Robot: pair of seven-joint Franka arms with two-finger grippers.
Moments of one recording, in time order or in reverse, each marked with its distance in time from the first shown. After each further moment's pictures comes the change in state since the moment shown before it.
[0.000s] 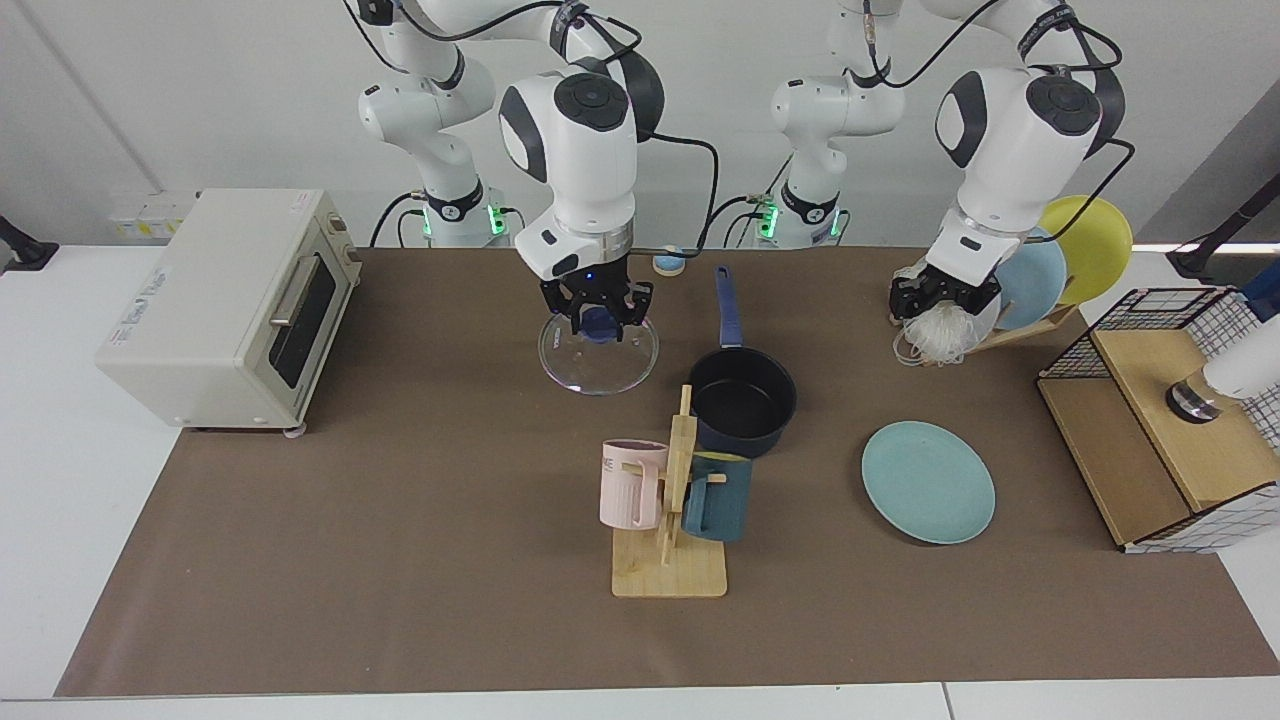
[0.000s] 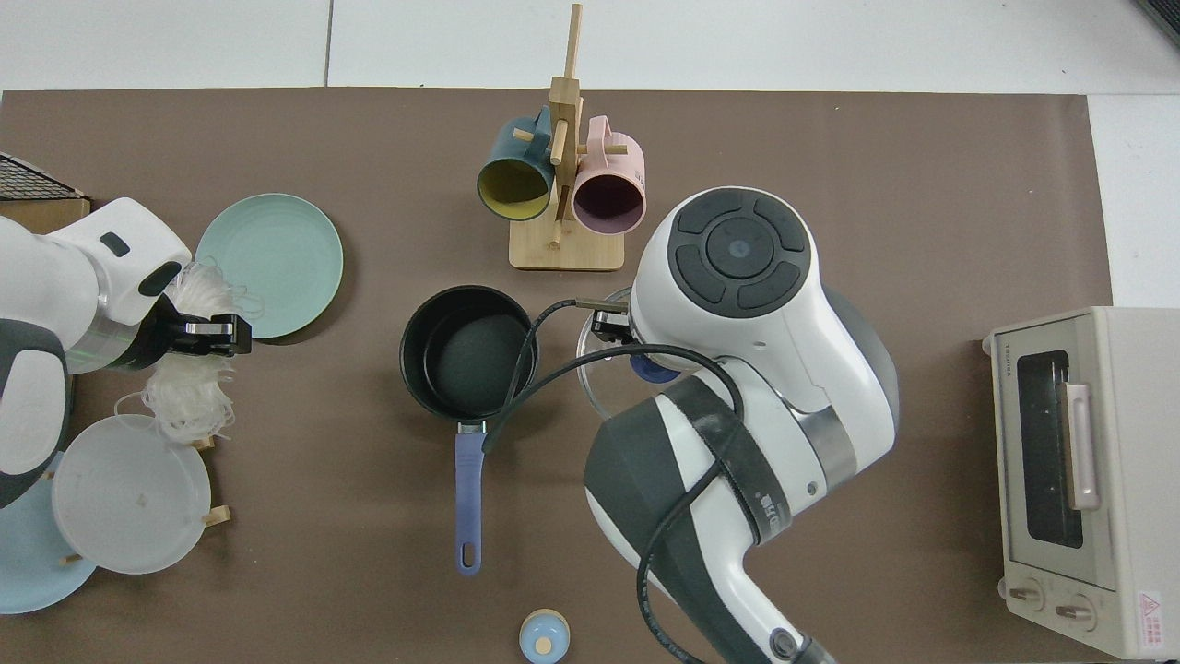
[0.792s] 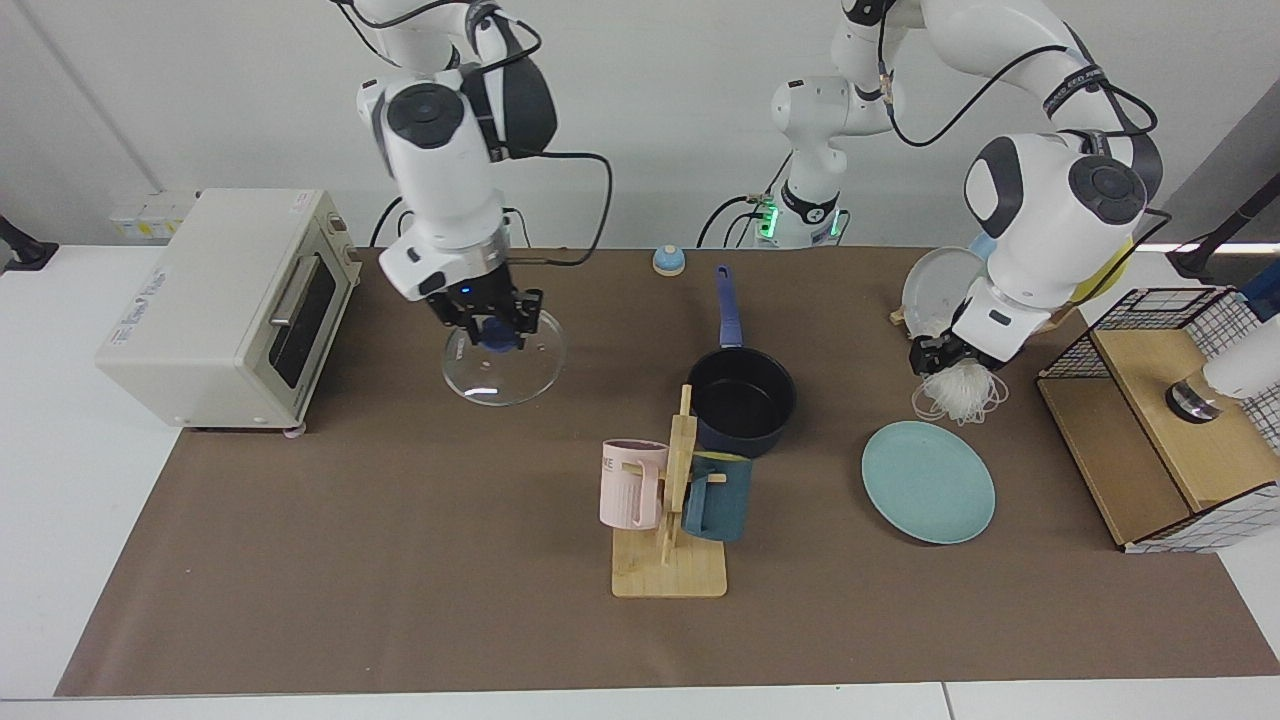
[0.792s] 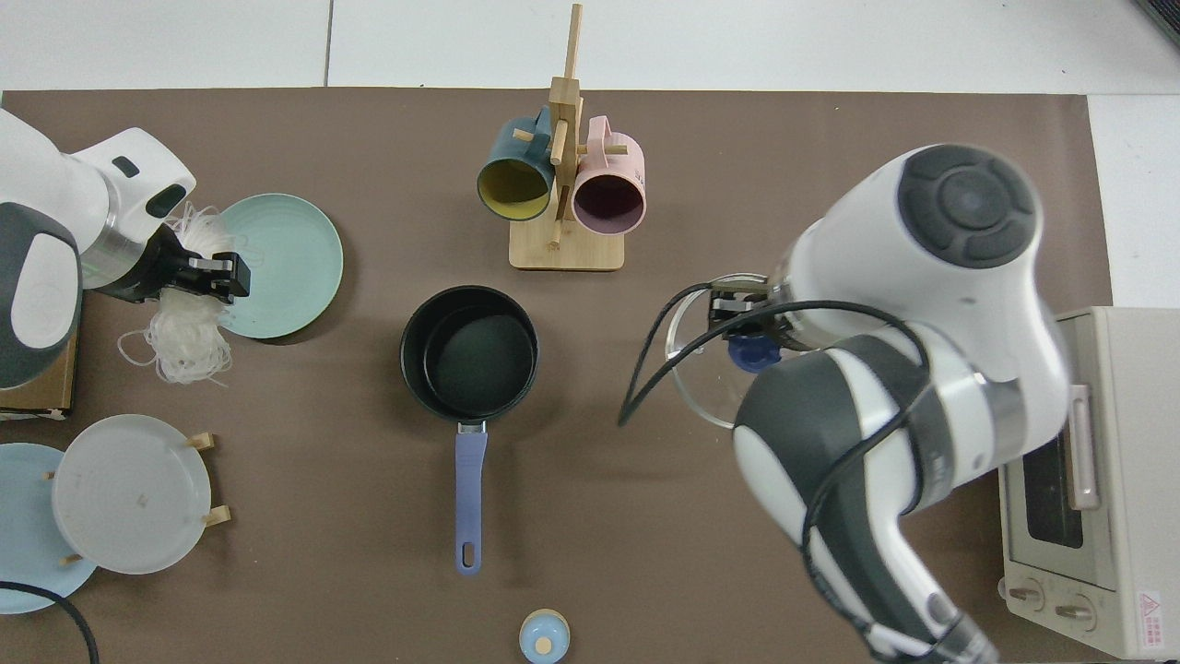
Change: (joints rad) left arm 0.029 0.231 0.002 0.243 0.003 -0.066 0.031; right arm -0.171 -0.104 0.017 -0.129 0.042 0.010 -0.214
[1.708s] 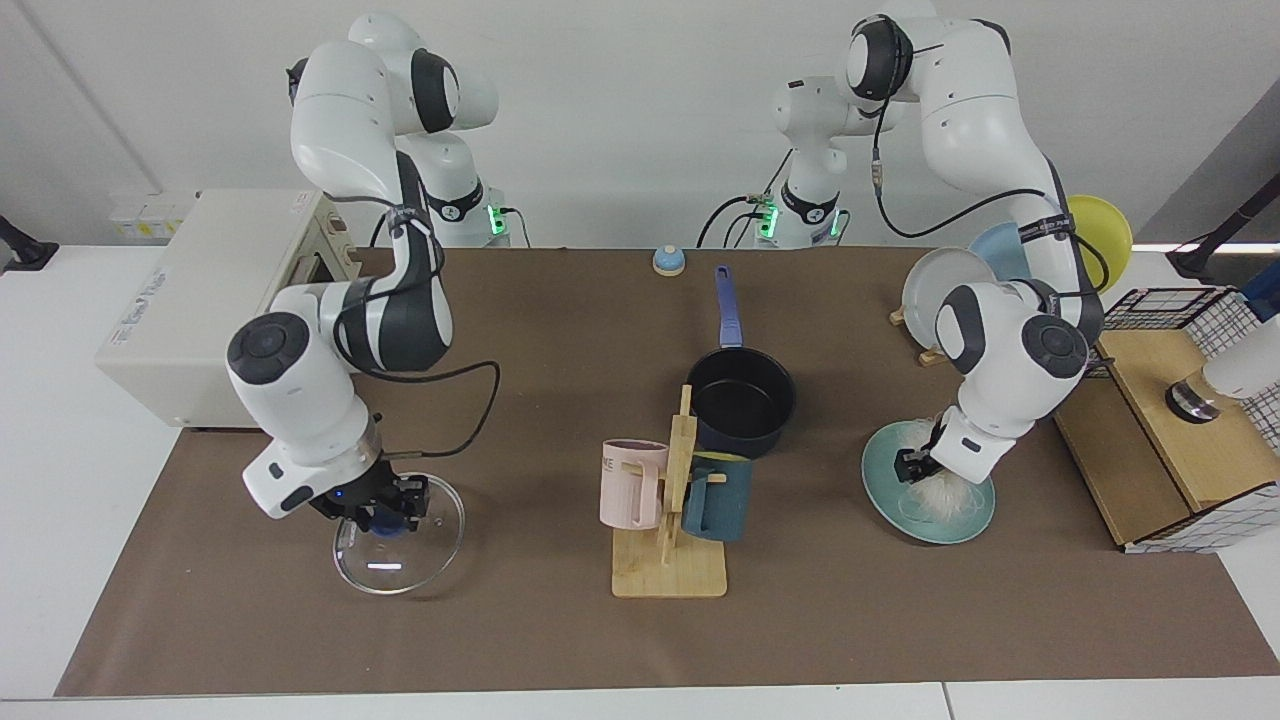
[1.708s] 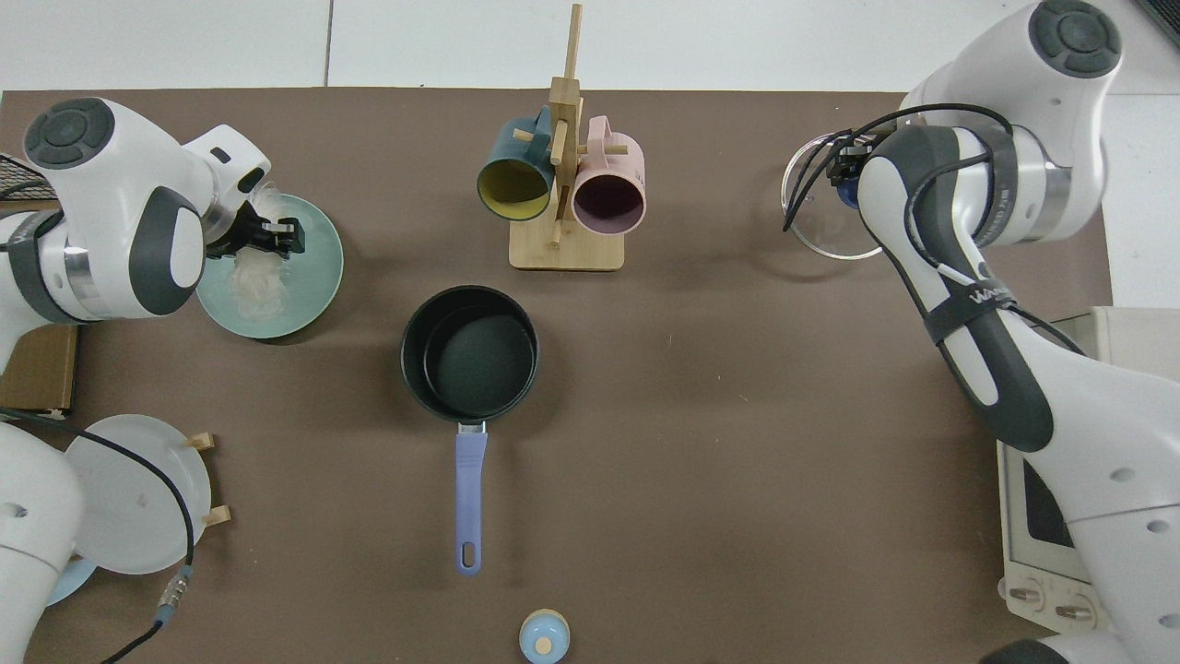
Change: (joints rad) left arm 0.011 0.351 0.009 0.124 -0.001 0.288 0.004; right arm -0.300 0.545 -0.015 0.547 -0.007 0.111 -0.441
